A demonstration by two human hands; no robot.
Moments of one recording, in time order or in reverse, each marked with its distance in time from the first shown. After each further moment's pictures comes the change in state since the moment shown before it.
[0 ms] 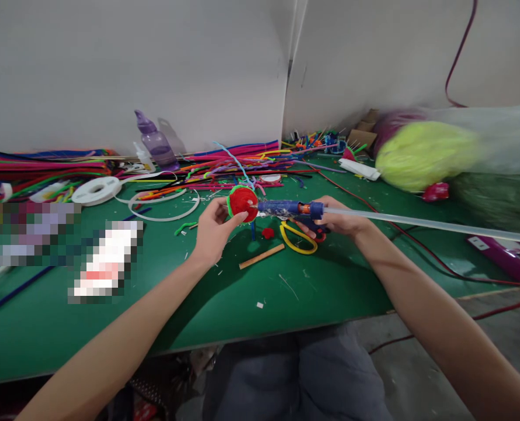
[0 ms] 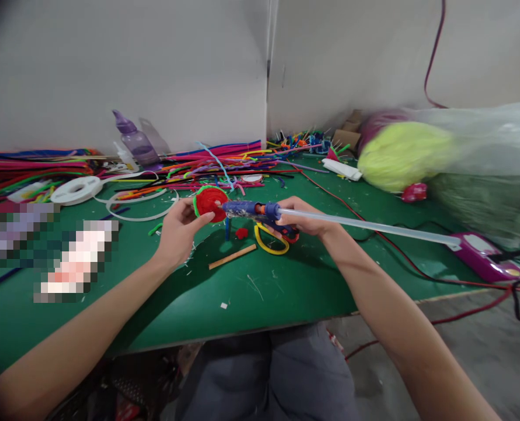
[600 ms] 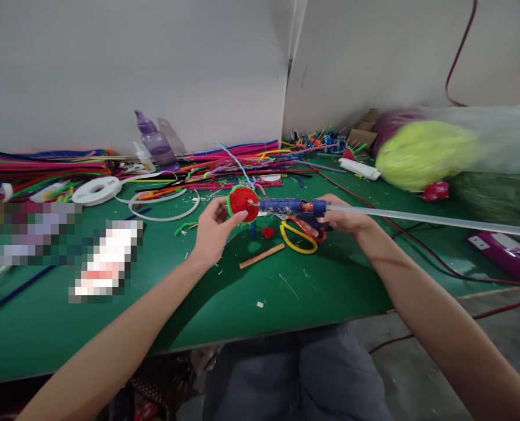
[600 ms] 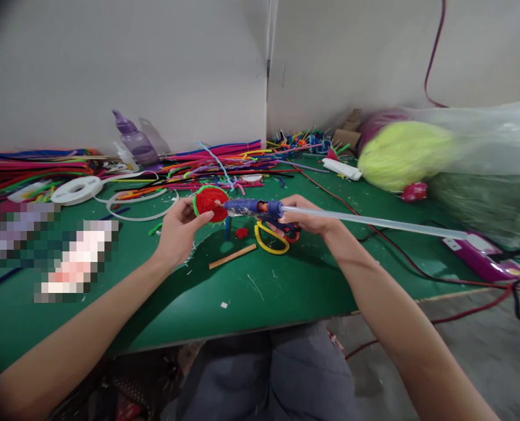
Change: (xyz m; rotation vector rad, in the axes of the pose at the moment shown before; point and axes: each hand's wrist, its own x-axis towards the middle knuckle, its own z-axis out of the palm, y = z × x) left_hand -0.001 0.002 0.002 -0.067 0.014 -0.032; right_hand -0.001 -0.004 -0.002 0.015 -0.031 -0.058
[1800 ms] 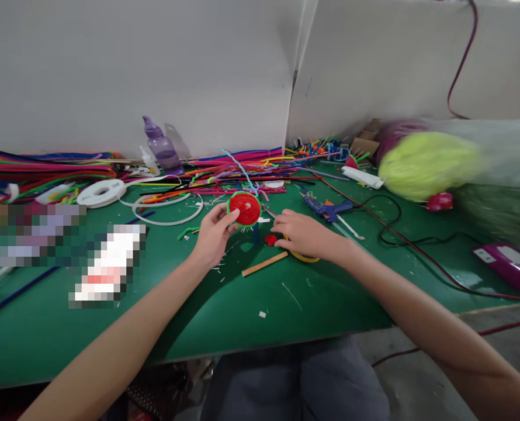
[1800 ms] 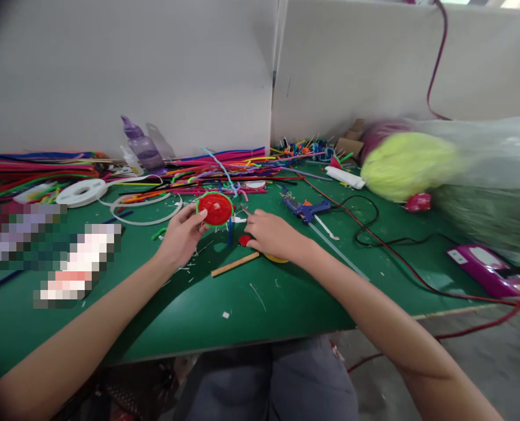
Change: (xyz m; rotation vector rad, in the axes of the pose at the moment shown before) left_hand 0.009 0.002 -0.008 -0.277 -0.043 -0.231; right_hand 0.049 0.005 0.055 -1.426 -0.036 -0.050
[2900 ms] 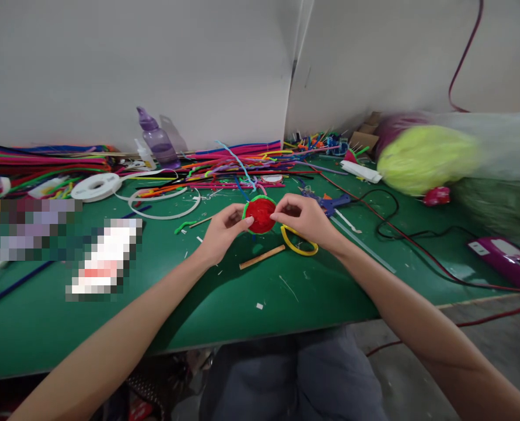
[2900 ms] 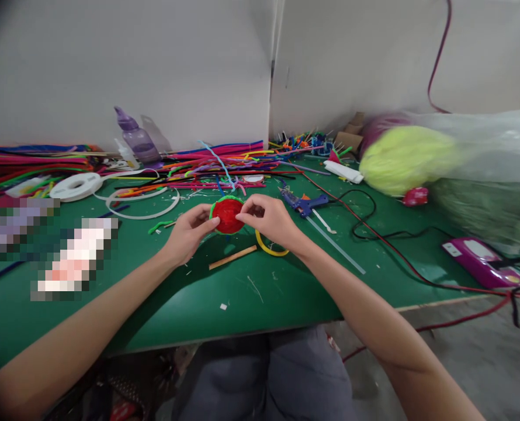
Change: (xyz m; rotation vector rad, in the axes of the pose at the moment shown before) left_hand -0.009 -0.012 0.004 0.230 -0.224 0.063; right_hand -0.002 -0.012 -0.007 0.762 0.507 0.309
